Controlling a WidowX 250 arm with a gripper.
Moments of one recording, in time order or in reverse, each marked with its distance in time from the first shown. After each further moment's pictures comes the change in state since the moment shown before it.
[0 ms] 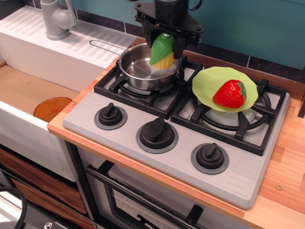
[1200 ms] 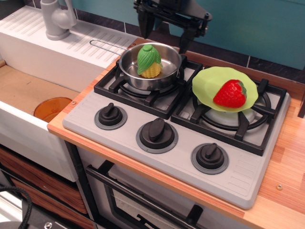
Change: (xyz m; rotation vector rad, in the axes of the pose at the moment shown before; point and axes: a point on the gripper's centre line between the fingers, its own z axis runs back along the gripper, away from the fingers) arm -0.011 -0.020 0.037 0.072 0.131 0.024
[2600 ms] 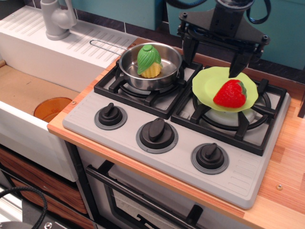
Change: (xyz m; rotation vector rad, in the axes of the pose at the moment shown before) arm -0.022 -0.071 0.019 -0.060 -0.062 0.083
